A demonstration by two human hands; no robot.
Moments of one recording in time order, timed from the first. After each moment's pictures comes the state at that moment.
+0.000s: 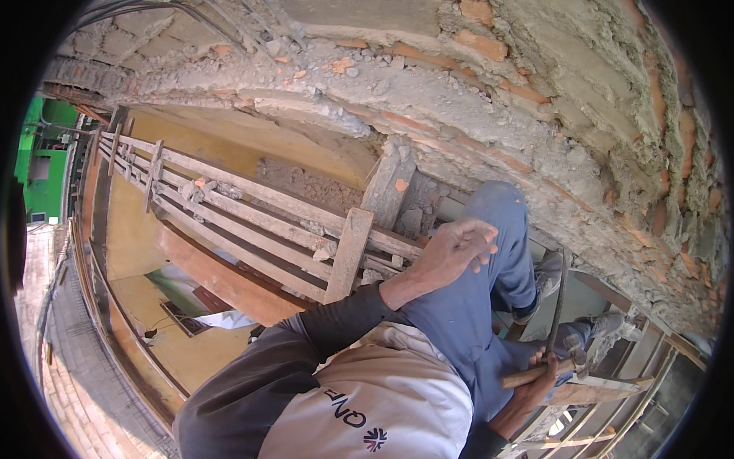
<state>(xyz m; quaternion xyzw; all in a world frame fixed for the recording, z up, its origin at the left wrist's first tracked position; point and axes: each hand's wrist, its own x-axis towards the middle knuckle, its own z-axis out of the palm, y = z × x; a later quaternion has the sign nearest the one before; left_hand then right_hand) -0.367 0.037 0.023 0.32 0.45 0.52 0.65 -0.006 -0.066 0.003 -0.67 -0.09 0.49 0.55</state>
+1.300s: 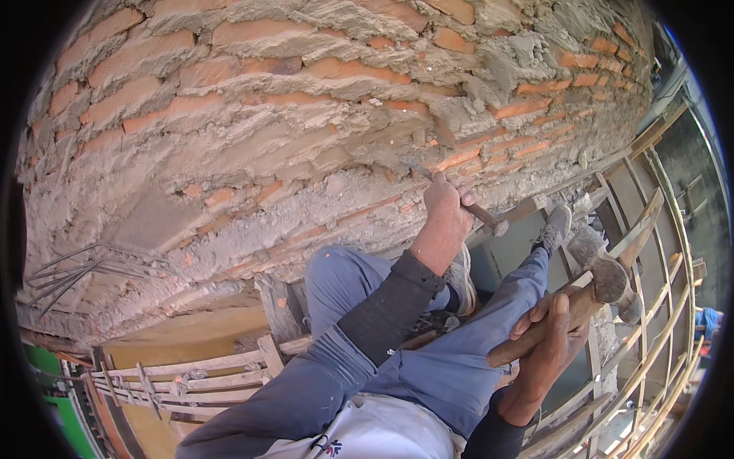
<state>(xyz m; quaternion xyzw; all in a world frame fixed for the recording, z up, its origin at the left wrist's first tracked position) -0.012 0.205 0.105 -0.08 0.32 0.51 0.79 0.018 -0.023 0.196 -0.57 -0.23 0.22 0.76</state>
